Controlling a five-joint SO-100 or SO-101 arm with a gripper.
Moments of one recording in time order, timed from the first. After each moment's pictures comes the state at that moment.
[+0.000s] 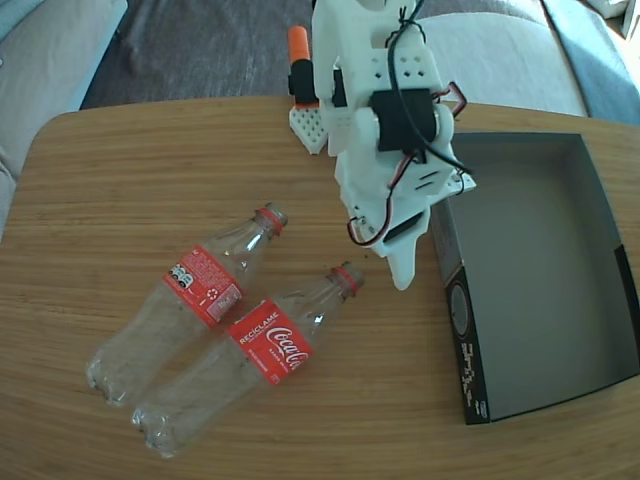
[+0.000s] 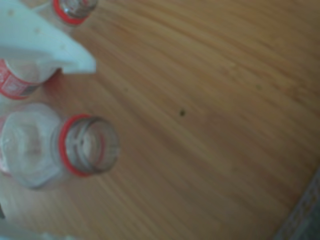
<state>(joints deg) -9.7 100.5 113.2 77.4 -26.7</state>
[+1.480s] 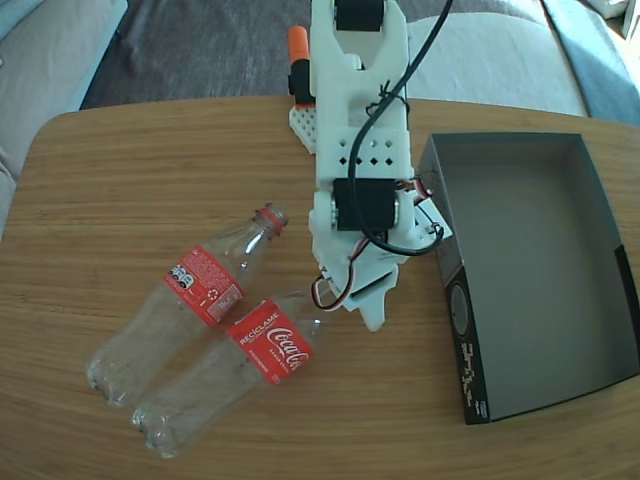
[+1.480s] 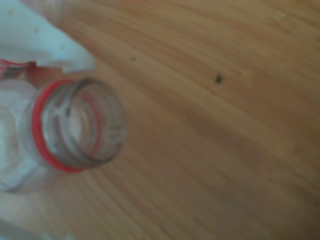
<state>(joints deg) -3.9 82.1 102.8 71.1 -32.5</state>
